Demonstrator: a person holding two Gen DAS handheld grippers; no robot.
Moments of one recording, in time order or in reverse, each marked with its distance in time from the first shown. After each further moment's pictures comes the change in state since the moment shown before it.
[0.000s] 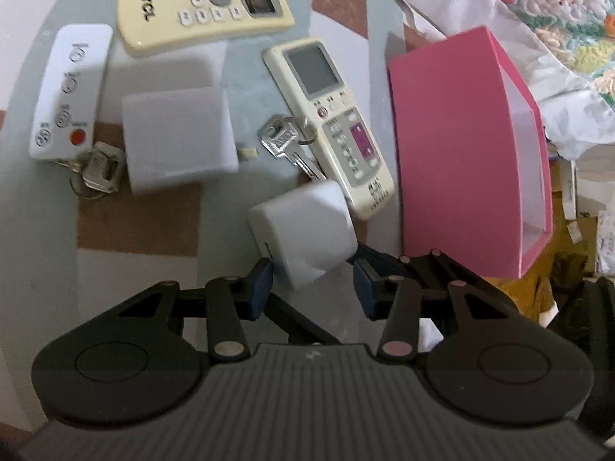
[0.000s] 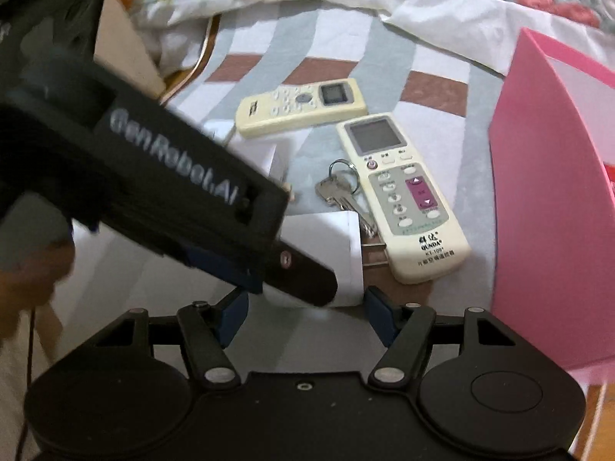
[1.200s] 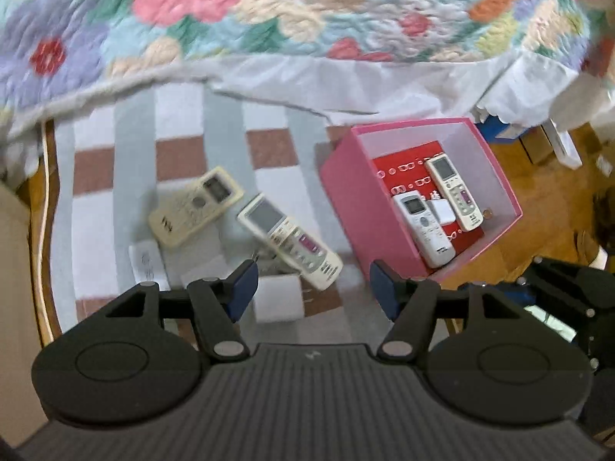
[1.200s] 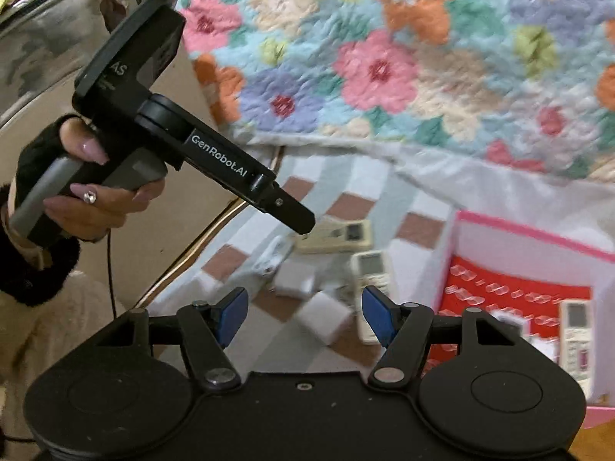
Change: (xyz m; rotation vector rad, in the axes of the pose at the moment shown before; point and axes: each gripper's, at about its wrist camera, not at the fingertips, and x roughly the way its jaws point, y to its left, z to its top) left arm -0.142 -0.112 0.008 0.371 -0.205 0.198; right arm -0.181 -0.019 0.032 -0.082 -0.194 0.185
